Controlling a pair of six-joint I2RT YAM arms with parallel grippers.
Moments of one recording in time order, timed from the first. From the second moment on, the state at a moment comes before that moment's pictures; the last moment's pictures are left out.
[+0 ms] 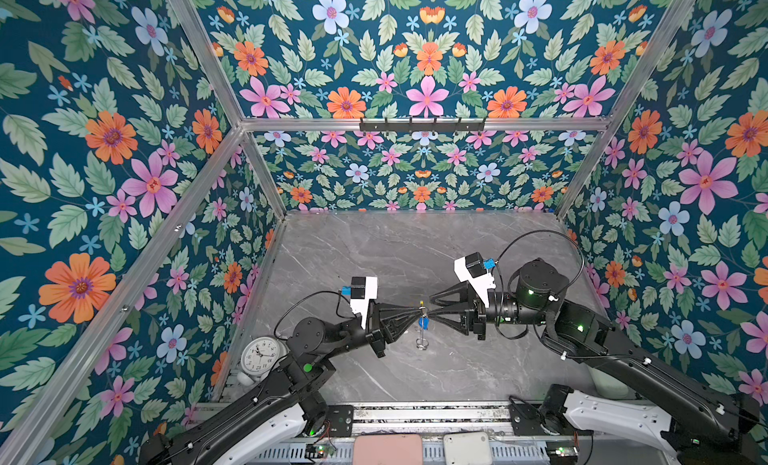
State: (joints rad) left arm -0.89 0.67 0.50 0.56 0.49 -0.60; right arm 0.90 0.98 1.07 -0.21 -0.58 0.24
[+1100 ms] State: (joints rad) left arm -0.89 0.66 0.49 0.56 0.51 -0.62; right arm 0.90 1.01 1.10 -0.26 -0.63 0.24
